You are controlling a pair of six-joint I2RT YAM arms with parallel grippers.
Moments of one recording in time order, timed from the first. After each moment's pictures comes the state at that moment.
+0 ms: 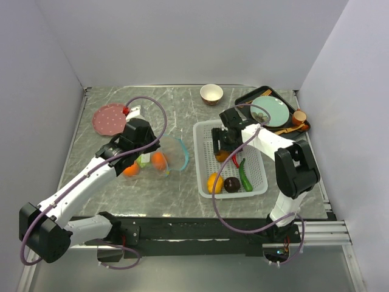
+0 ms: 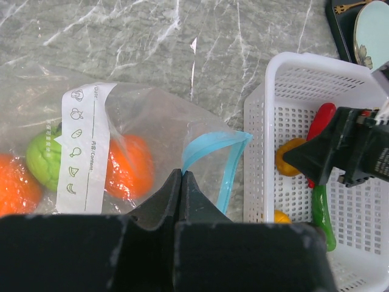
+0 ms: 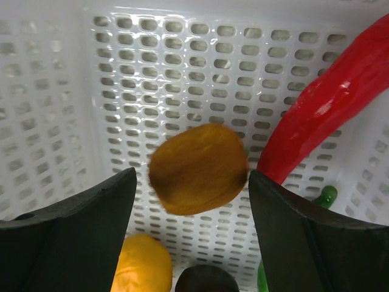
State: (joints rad) left arm -0.56 1.13 0.98 -0.44 -0.26 -0.72; right arm 0.43 1.75 1.22 -0.60 -0.01 0.34
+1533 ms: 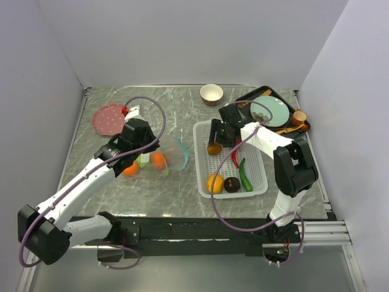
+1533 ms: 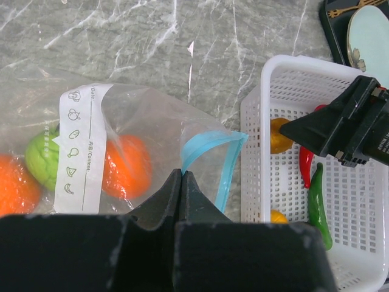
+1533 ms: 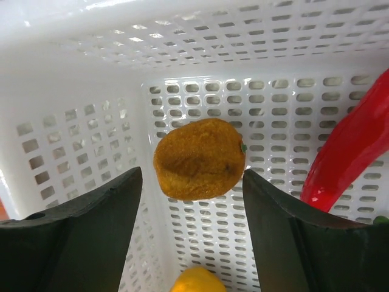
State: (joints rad) left arm -0.56 1.12 0.97 -0.44 -0.26 -0.72; right arm 0.43 1.78 1.25 -0.48 -0.02 0.55
